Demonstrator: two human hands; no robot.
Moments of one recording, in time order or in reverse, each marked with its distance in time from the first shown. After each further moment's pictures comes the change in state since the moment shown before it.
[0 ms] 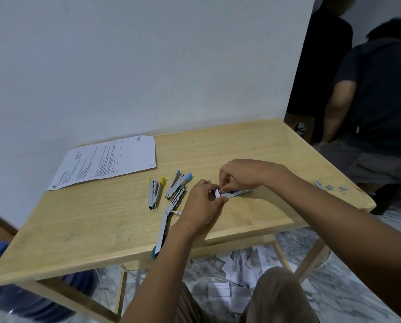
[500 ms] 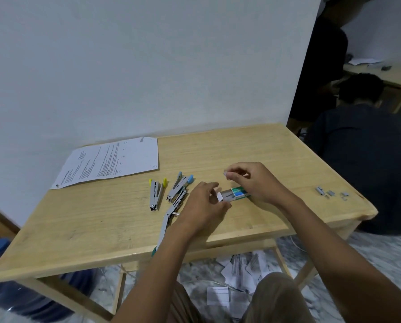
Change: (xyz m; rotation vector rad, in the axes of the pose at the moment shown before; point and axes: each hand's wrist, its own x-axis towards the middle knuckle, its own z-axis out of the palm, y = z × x) left_hand -0.006 0.009 -0.009 -0.006 -0.041 -0.049; right_hand -0.029 0.006 0.033 0.802 0.522 0.040
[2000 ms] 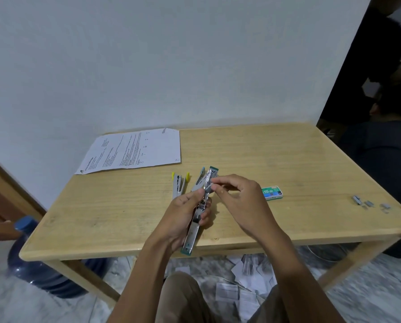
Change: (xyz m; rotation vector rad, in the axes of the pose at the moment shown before) left_hand -0.041 -0.046 -0.052 -1.097 -0.071 -0.276; right_hand -0.021 -0.053 0.093 0.109 0.196 -0.110
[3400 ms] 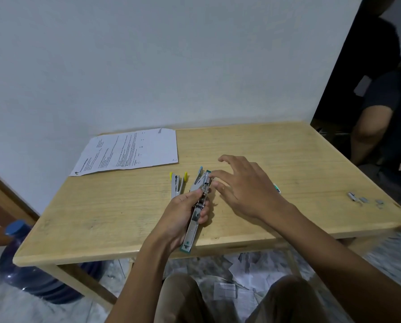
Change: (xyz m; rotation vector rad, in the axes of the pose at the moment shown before) left_hand 0.006 -0.002 -0.005 -0.054 0.006 -0.013; right_hand 0.027 0.011 -0.020 -0.895 -0.241 -0.314
